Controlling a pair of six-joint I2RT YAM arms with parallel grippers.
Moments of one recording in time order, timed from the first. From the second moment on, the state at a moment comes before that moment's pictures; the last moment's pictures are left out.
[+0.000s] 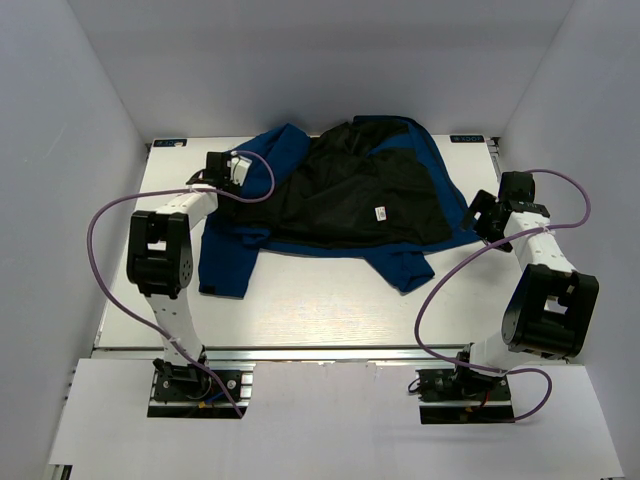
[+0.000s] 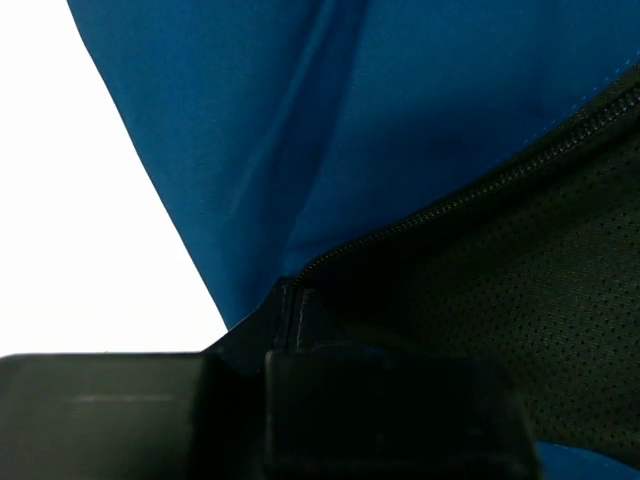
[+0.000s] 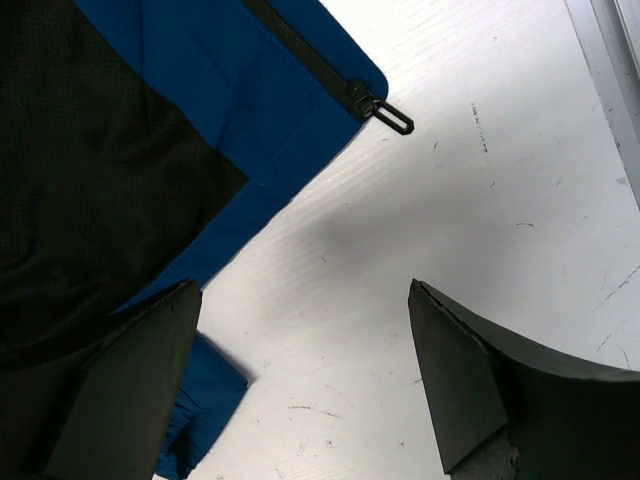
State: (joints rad) left arm -0.11 1.97 1.38 -0.32 -0.15 0.33; right arm -0.19 1.50 1.07 -0.56 0.04 0.31
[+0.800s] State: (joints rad) left arm -0.67 1.39 1.19 -0.59 -0.10 -0.30; right arm -0.19 1.37 1.05 -0.56 0.02 0.32
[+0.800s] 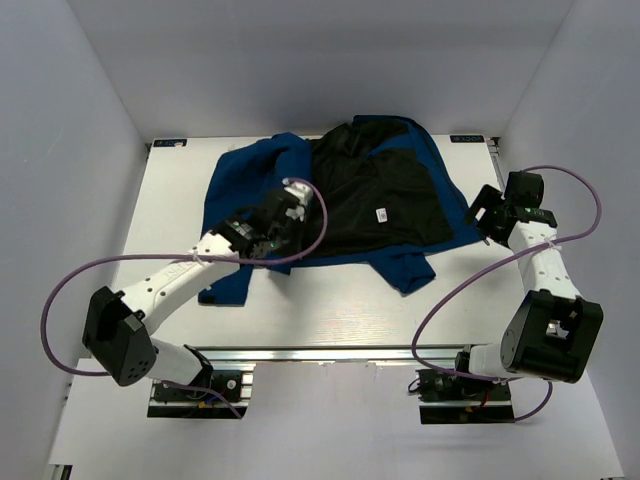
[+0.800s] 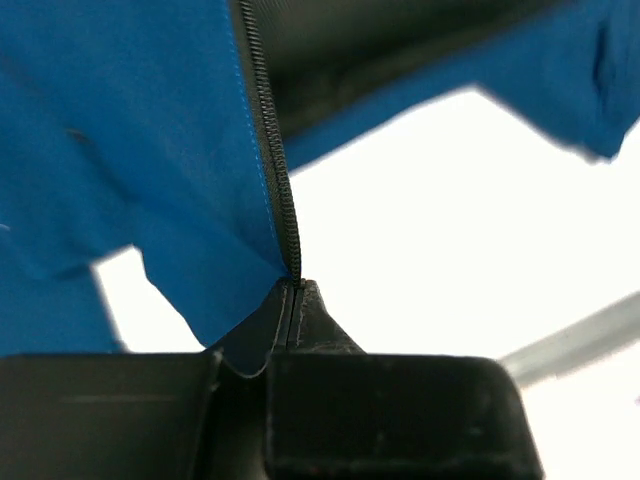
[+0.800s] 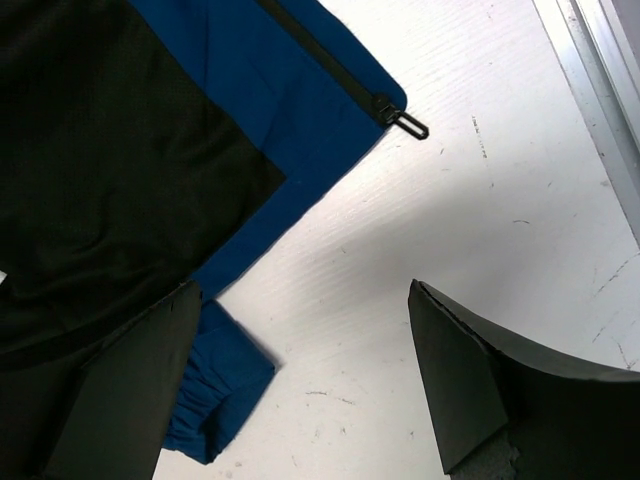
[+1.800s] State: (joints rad) left arm -0.87 1.52 1.18 -0.60 0.12 -0.44; right arm -0.39 1.65 1.12 -0.48 -0.14 0.27
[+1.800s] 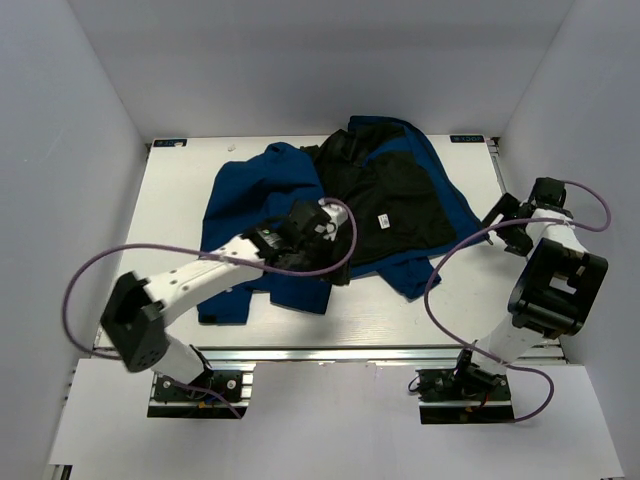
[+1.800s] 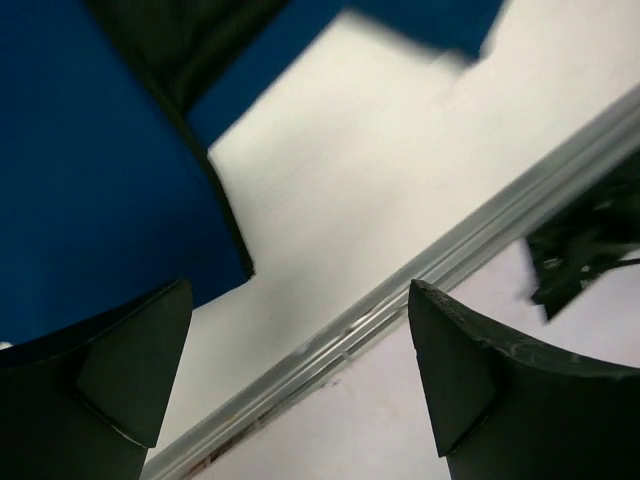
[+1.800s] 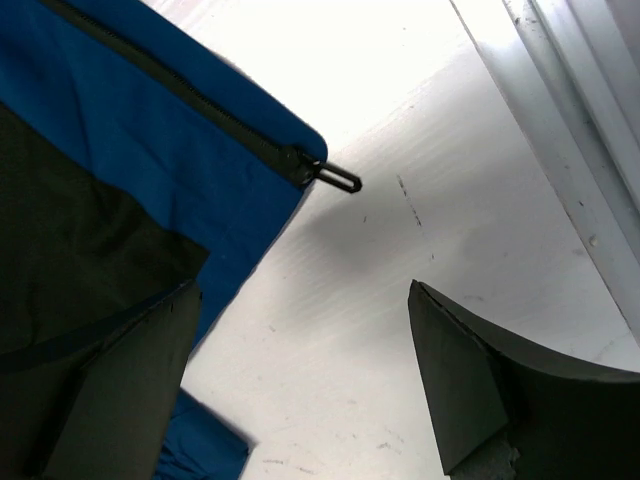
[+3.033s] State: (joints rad) left arm -0.56 1.58 1.16 -0.51 0.10 -0.46; right arm -0.12 1.66 1.23 -0.41 0.10 0.16
